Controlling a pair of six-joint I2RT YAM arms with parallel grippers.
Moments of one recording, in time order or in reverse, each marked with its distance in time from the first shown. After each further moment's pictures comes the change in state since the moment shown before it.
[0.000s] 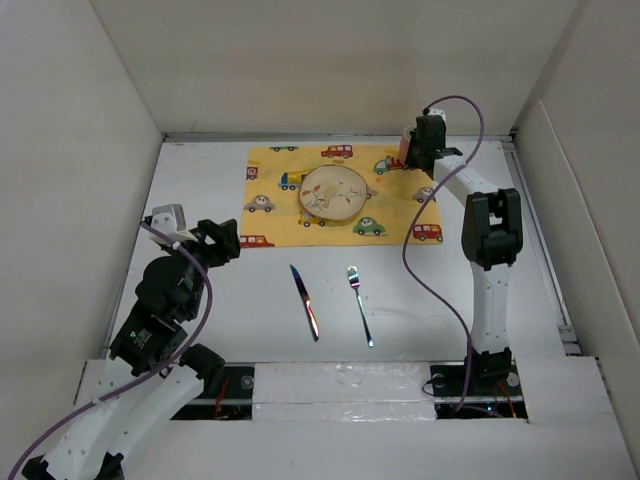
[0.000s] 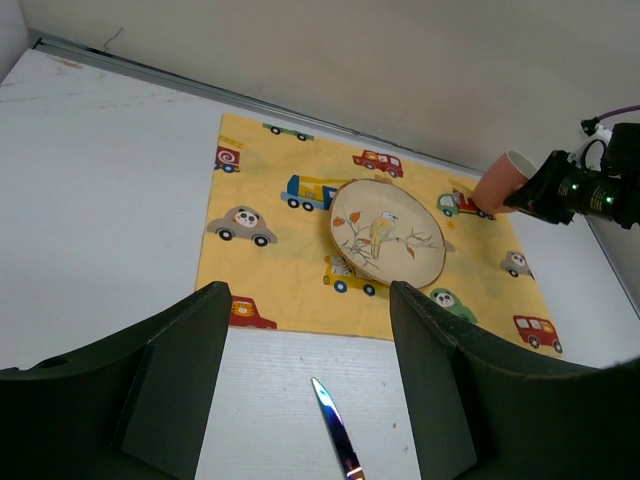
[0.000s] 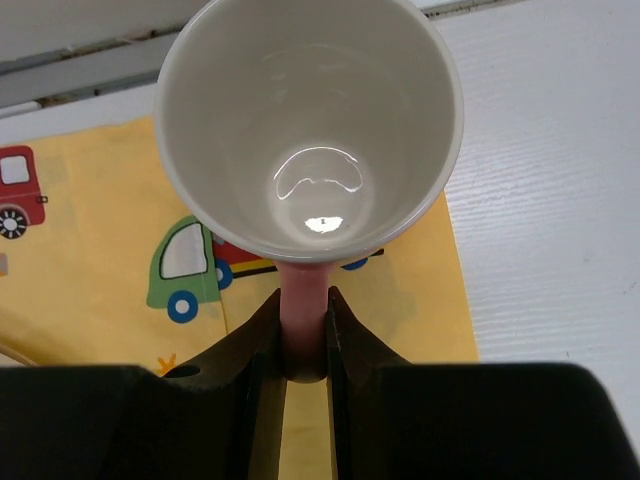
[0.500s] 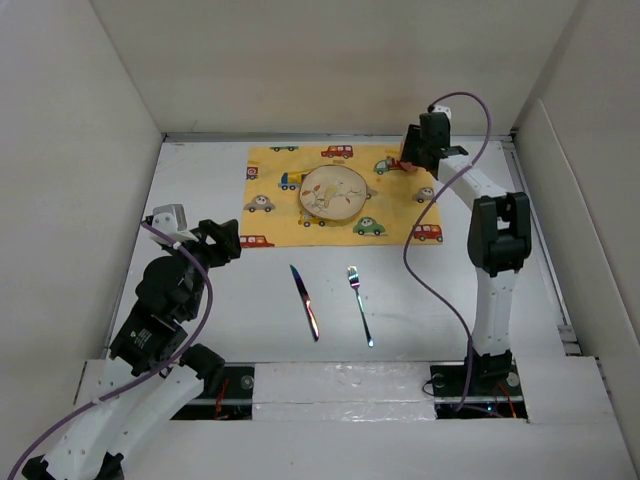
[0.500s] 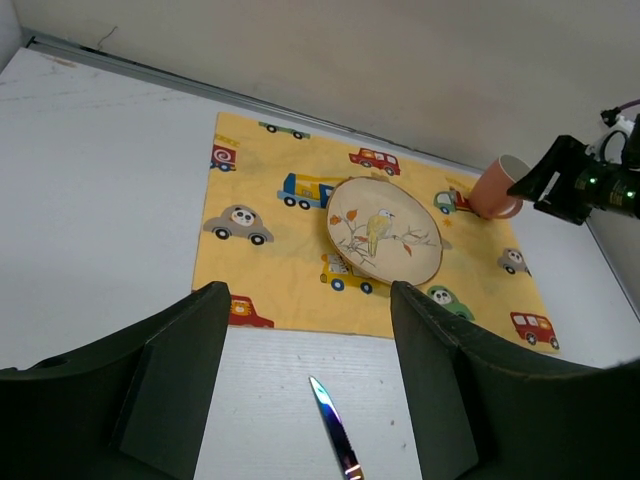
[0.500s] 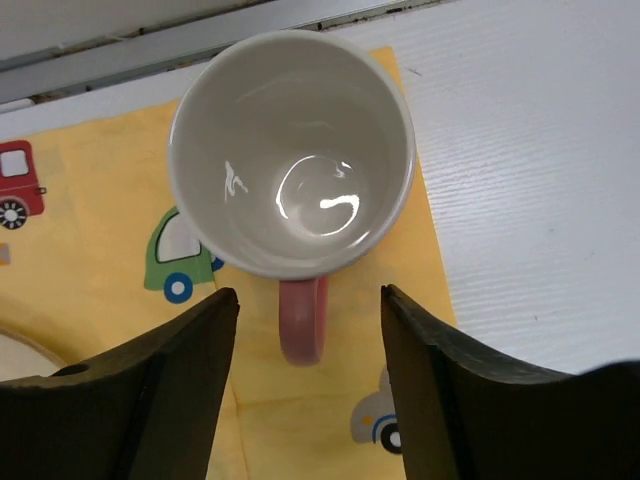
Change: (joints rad) left arm 0.000 0.001 0.000 0.000 0.011 0.000; right arm 0.006 -0.060 -0.040 -0.047 0.036 0.007
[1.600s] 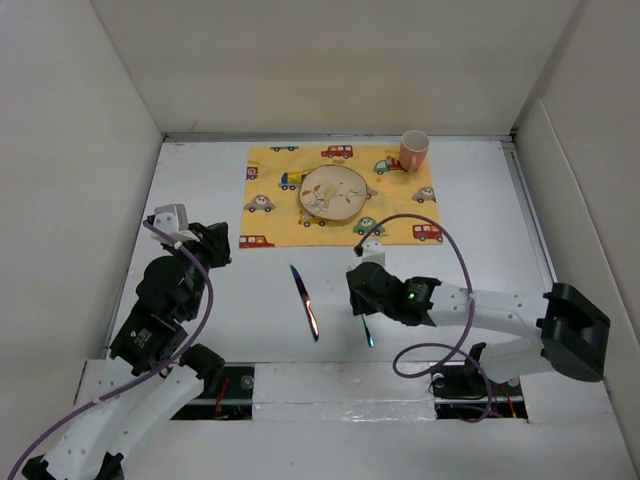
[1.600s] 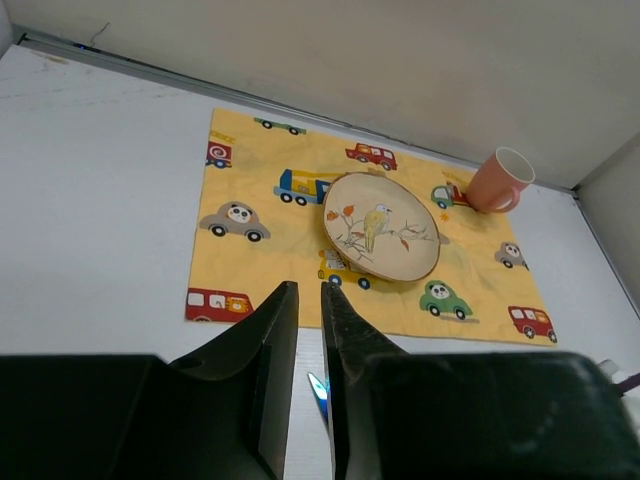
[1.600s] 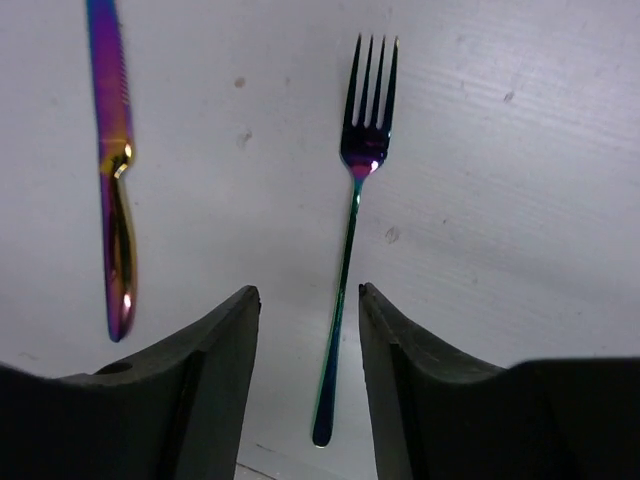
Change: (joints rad) left arm 0.000 -0.002 0.000 -0.003 0.016 -0.001; right arm 0.908 -0.916 -1.072 -0.088 0.164 0.366
